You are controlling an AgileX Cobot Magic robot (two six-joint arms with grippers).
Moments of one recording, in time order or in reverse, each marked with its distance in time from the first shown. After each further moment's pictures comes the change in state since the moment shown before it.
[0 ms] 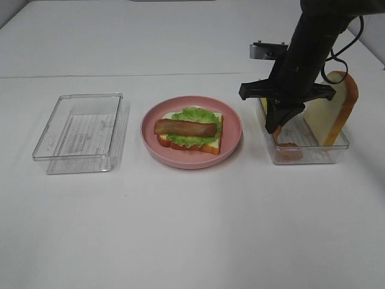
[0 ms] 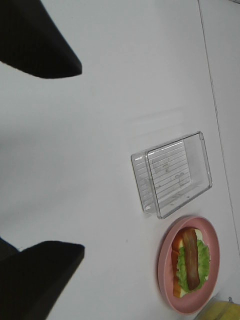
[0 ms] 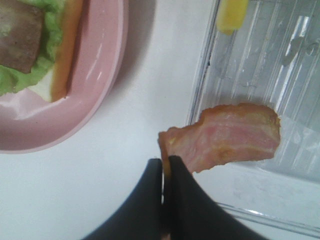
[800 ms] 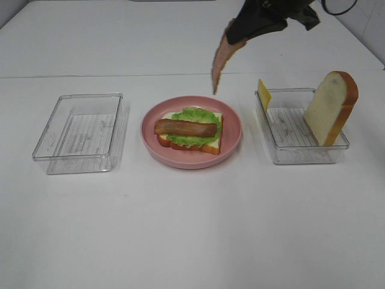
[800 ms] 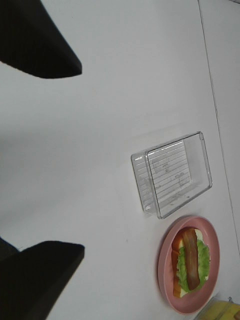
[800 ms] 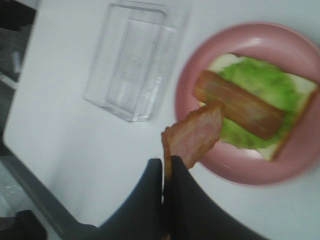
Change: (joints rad) left arm 0.000 0.000 0.000 0.000 0.000 0.000; right arm 0.000 -0.285 0.000 0.515 -0.046 -0.282
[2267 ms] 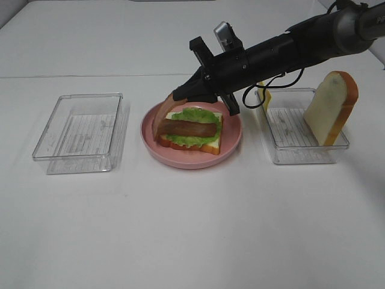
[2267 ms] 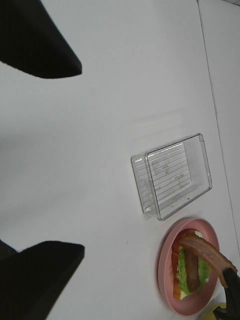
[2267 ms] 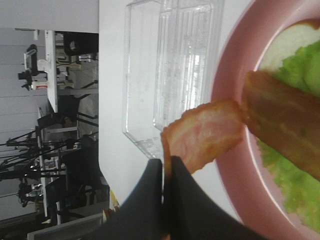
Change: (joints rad) left arm 0.000 0.000 0.000 0.006 -0.001 0.000; right arm 0.000 0.467 0.000 0.589 -0.046 -0.253
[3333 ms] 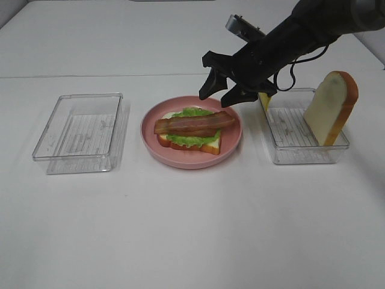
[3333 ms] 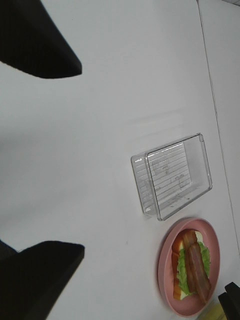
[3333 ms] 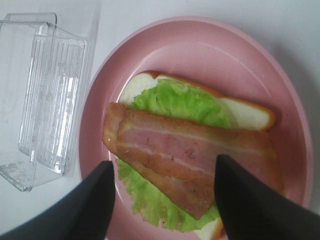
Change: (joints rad) left arm 0.000 0.000 0.000 0.000 0.000 0.000; right arm 0.000 -0.112 -0.006 -0.494 -0.236 0.153
